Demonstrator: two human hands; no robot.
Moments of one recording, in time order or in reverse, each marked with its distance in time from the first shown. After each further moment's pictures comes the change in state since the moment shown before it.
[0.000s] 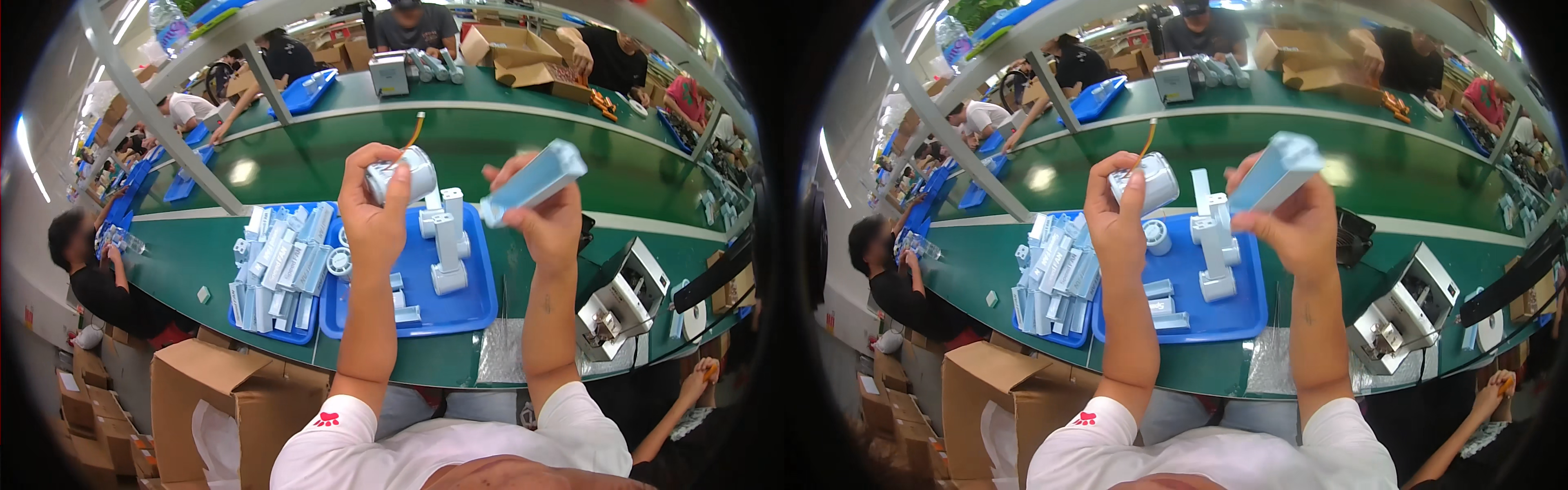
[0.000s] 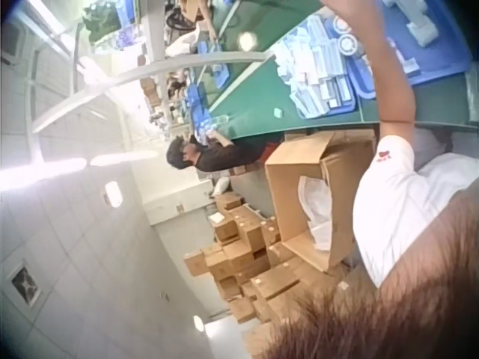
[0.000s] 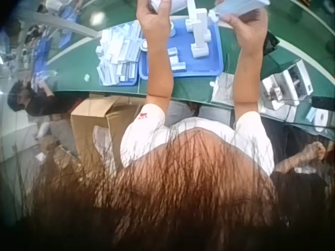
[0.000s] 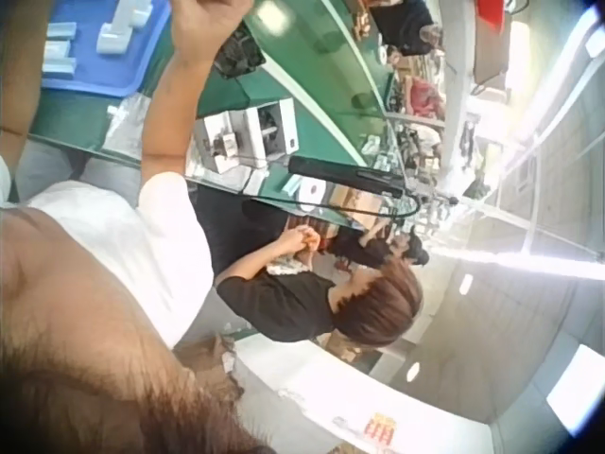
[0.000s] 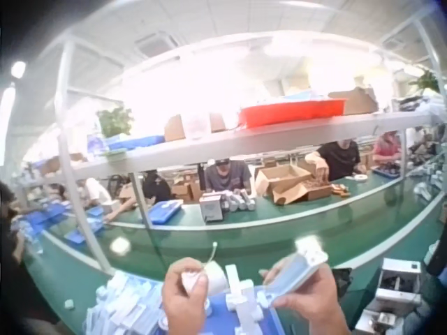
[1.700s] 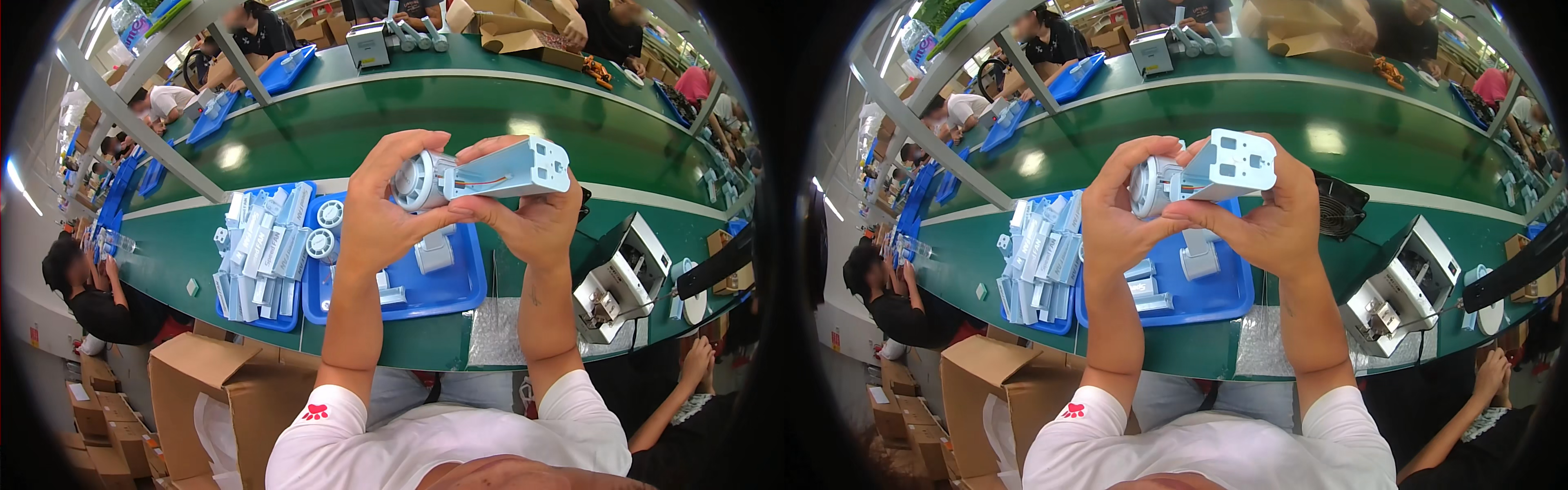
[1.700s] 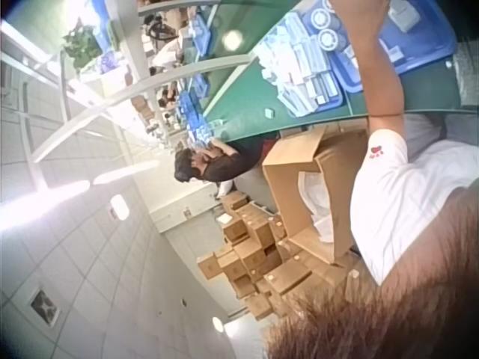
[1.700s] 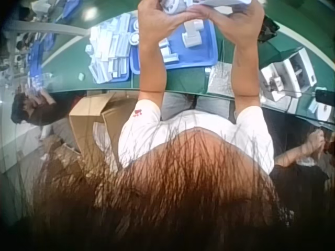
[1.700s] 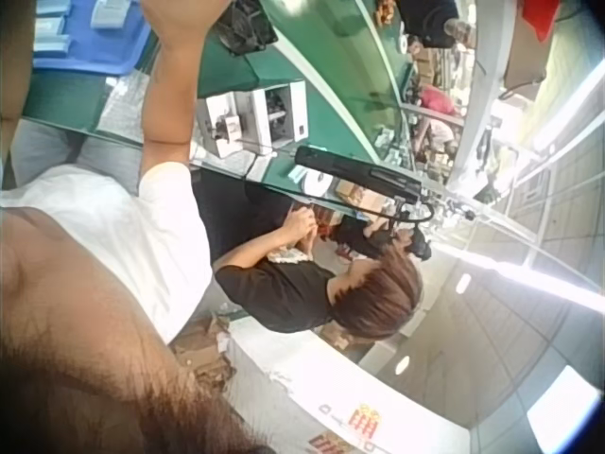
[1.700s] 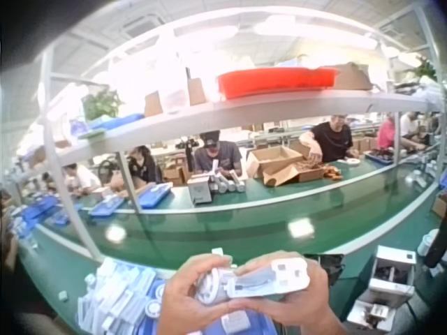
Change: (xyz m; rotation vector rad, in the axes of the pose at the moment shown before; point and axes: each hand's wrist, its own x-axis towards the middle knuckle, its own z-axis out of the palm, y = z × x) left_hand -0.010 0.001 0.016 0.059 -0.393 0.081; right_hand -0.003 -0.013 0.011 -0.429 -0.043 -0.111
